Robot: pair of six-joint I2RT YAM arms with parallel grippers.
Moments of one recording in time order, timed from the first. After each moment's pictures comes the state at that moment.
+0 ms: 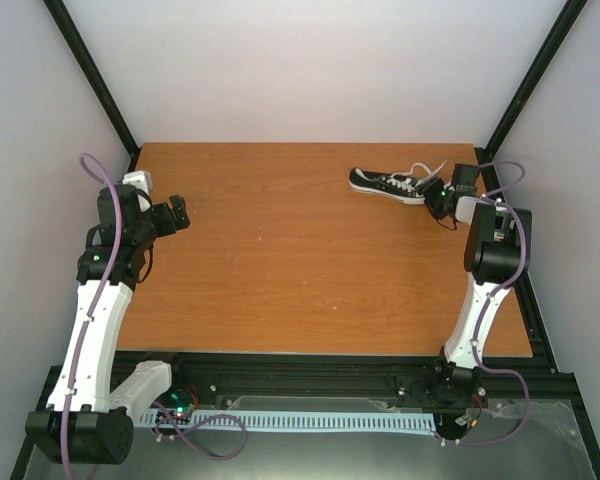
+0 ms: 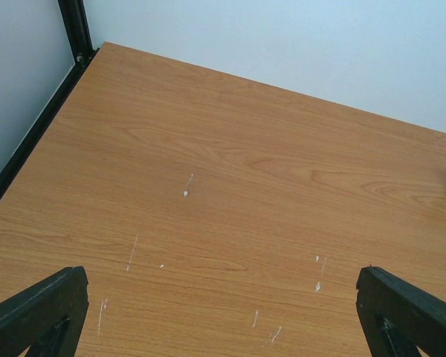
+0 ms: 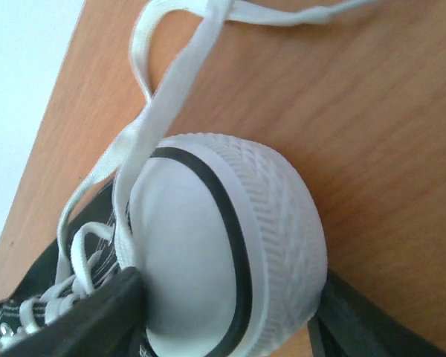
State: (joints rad) left arm 0.02 0.95 1.04 -0.63 -0.02 -0.26; right arm -0.17 2.14 1.37 -0.01 -0.38 0.76
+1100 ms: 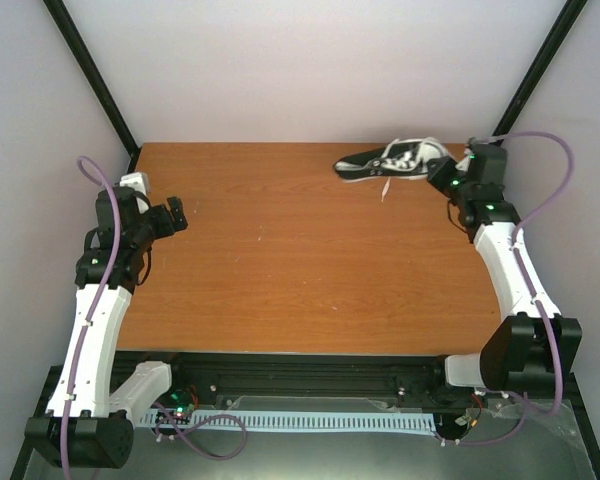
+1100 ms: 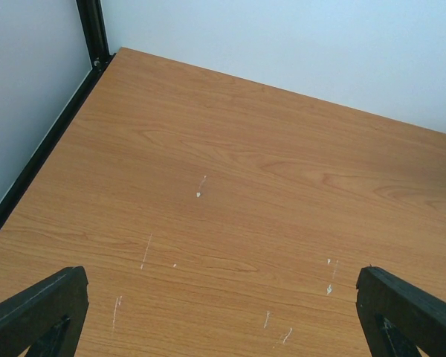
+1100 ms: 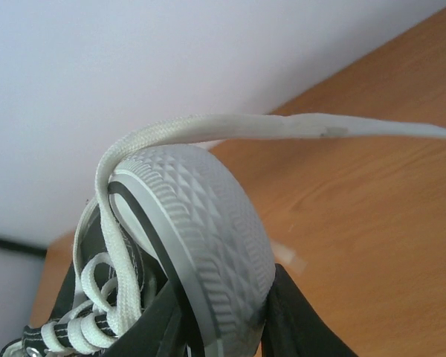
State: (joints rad) left arm 0.02 0.92 1.04 -0.64 -0.06 -0.26; right arm 0.01 1.35 1.18 -0.28 -0.24 0.61
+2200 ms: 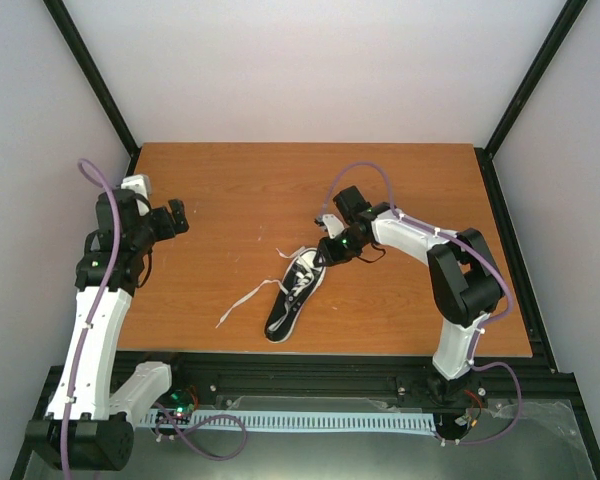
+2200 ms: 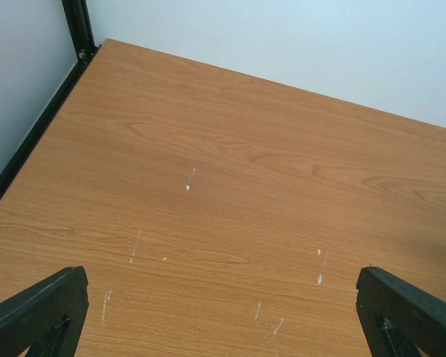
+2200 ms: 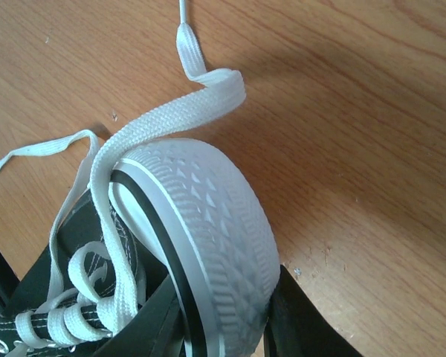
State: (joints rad) left arm 0.02 0.91 1.03 -0.65 -0.03 -0.26; right arm 0.53 1.84 1.25 -0.64 -0.51 0.10
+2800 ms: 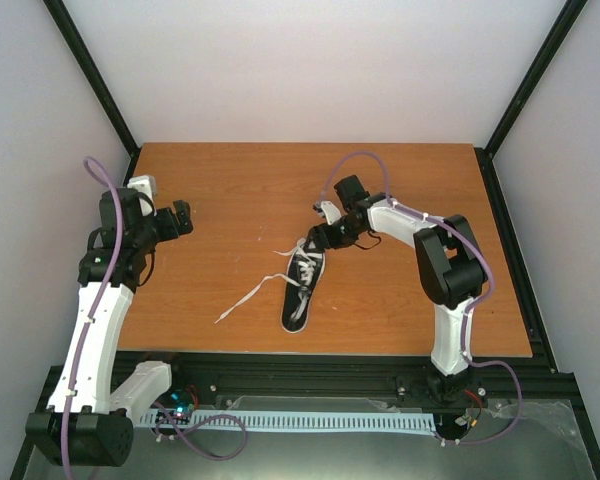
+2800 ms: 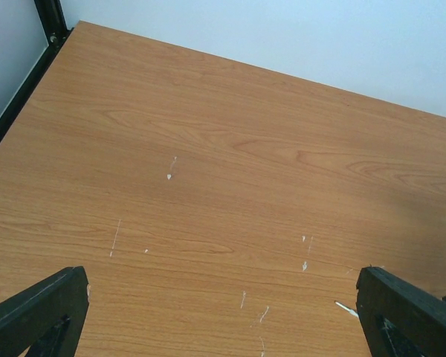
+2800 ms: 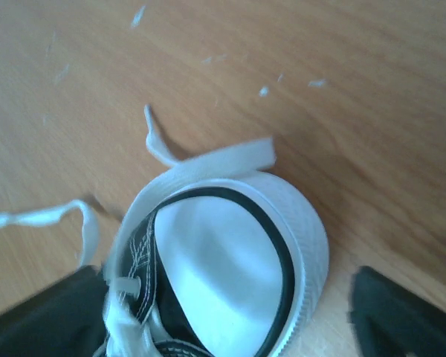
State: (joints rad) left arm 0.02 0.93 1.02 -0.64 0.04 -0.26; right arm 0.48 1.99 1.38 -0.56 -0.58 0.06
